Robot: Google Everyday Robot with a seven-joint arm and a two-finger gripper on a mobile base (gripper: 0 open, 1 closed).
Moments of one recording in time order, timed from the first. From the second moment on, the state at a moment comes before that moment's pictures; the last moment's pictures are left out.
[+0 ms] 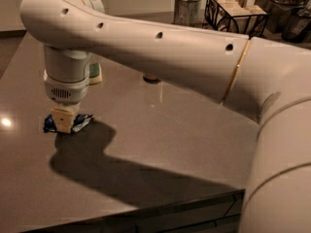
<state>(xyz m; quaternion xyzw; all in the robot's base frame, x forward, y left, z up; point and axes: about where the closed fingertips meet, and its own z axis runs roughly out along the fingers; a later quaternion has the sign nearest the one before) 0.489 0.214 0.837 -0.70 0.70 0.11 0.11</state>
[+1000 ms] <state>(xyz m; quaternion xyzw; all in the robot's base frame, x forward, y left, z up) 0.507 0.156 0.899 -0.69 0.70 0.15 0.14</state>
